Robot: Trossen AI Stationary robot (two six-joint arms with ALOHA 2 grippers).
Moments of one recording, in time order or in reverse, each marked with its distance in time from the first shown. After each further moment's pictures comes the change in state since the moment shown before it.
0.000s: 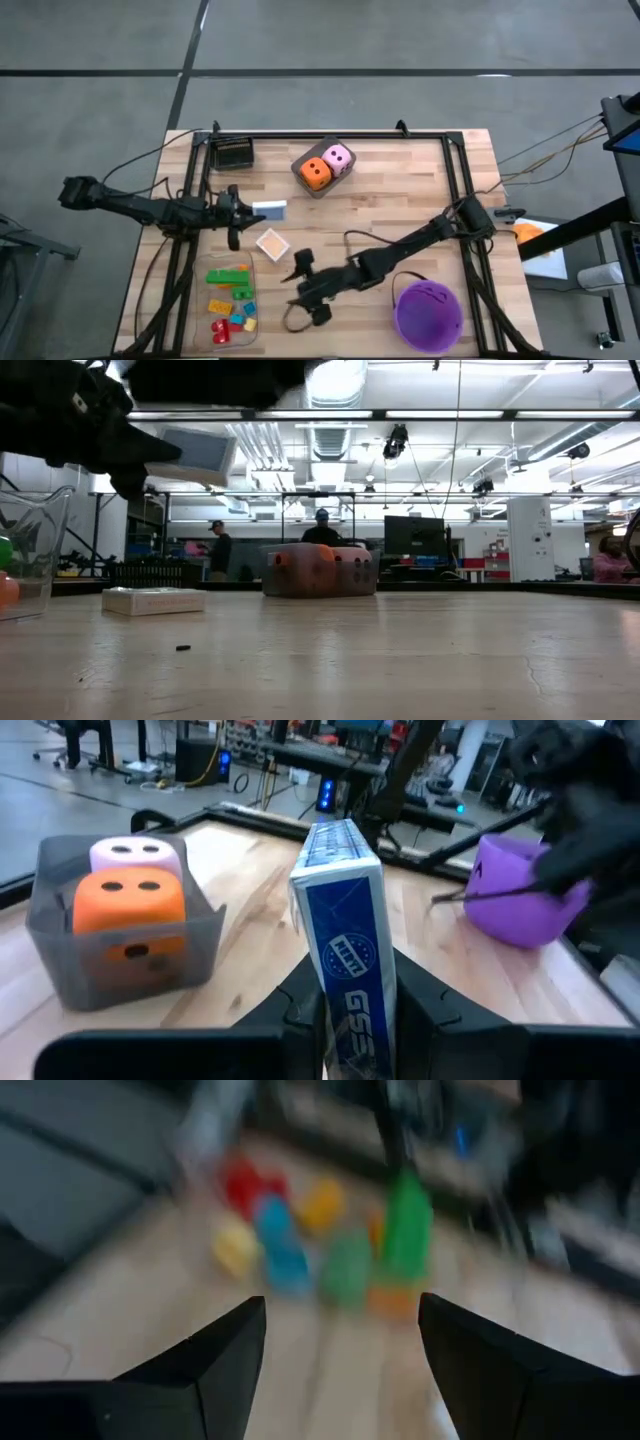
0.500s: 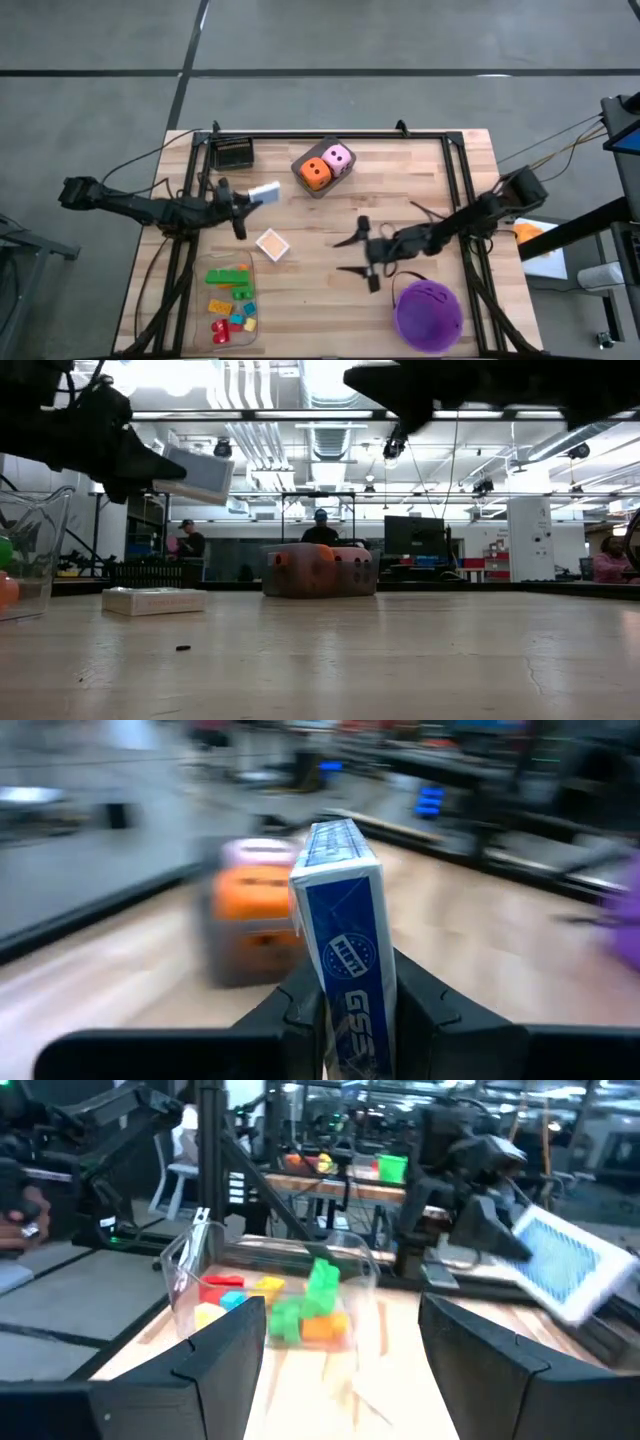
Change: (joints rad) left arm 0.000 -0.007 0.010 -0.077 -0.274 -0.009; right arm -0.042 -0.479 -0.881 0.864 0.000 0.127
